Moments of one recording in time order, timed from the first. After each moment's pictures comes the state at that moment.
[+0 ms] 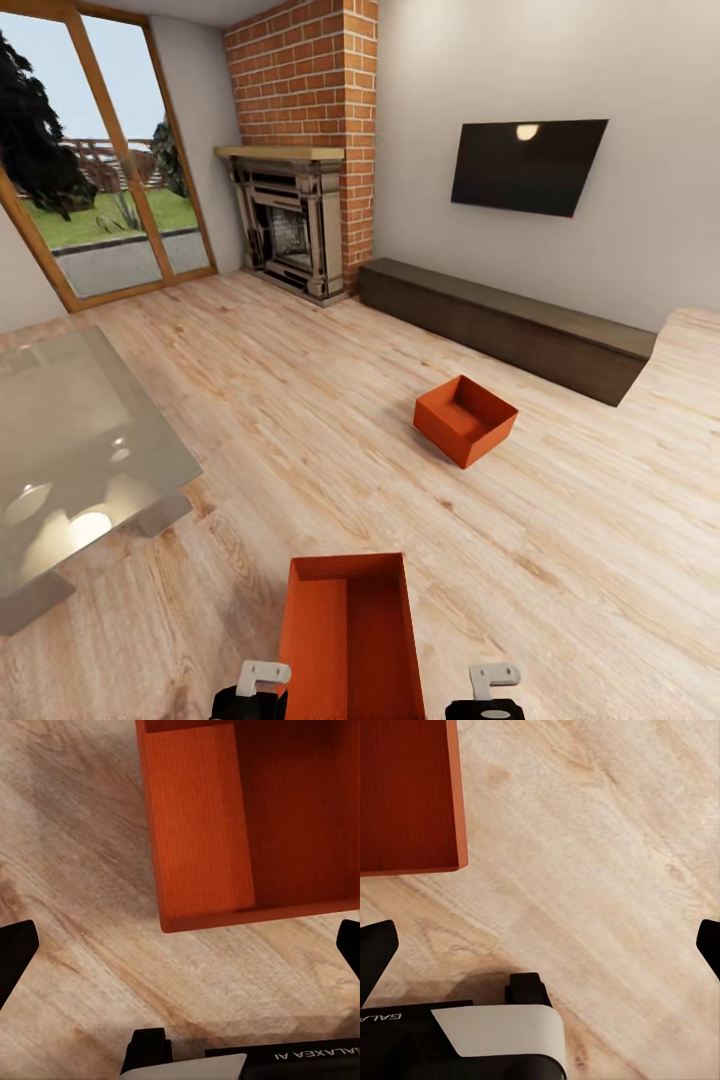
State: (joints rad) left arm -0.38 -0.04 -0.25 -0.29 0.16 -0.03 0.08; right arm -0.28 0.11 0.02 -0.55 0.06 0.28 -0.26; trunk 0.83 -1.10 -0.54
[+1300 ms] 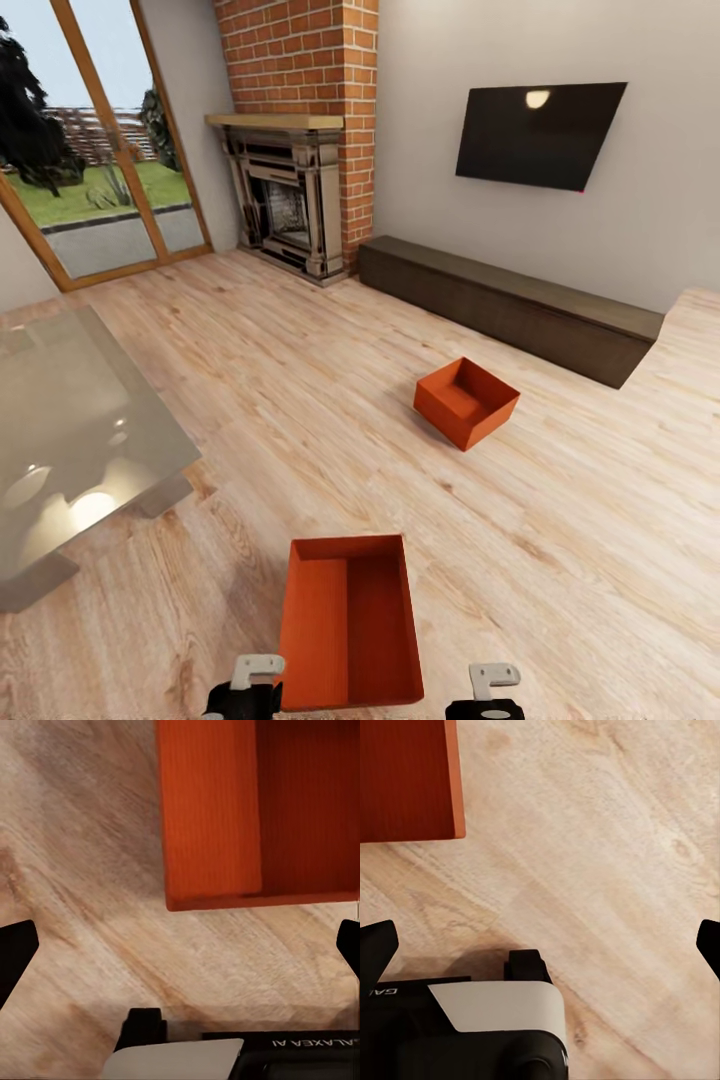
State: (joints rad) left arm -0.38 -0.03 -0.24 -0.31 0.21 -0.02 0.09; right arm -0.28 0.11 0.02 -0.55 0.06 0.28 -0.26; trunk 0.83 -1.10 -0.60
